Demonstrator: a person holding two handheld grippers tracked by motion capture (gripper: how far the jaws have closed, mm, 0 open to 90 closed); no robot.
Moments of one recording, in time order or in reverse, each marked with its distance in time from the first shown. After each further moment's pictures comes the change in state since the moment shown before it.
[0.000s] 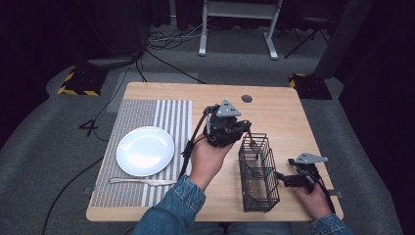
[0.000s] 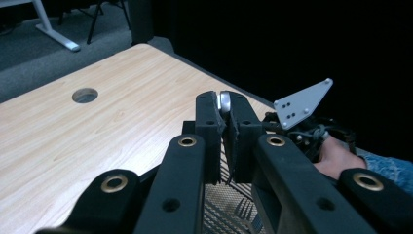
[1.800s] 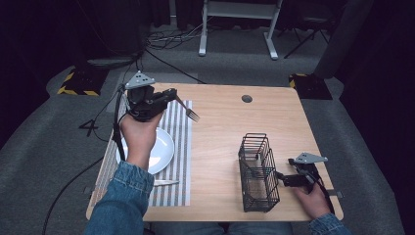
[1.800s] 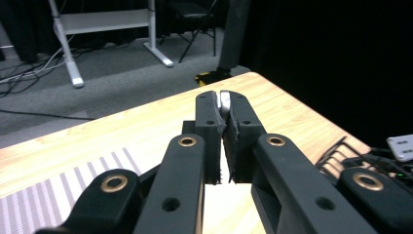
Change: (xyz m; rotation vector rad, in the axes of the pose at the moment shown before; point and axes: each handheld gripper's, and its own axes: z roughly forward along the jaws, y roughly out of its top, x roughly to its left) left arm 0.119 -0.019 -0.131 -0.125 0.300 -0.140; right arm 0.001 0.001 0.001 -0.001 -0.011 0.008
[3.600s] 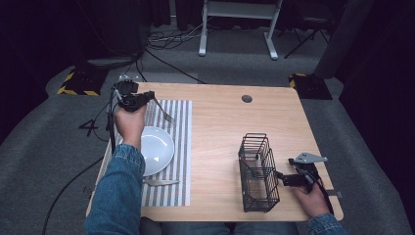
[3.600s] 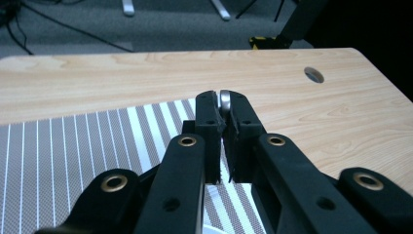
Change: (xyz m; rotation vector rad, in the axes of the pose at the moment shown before) left arm 0.125 -0.051 0.072 0.170 0.170 -0.266; right arm 0.001 0.001 0.001 -0.001 -0.016 0.015
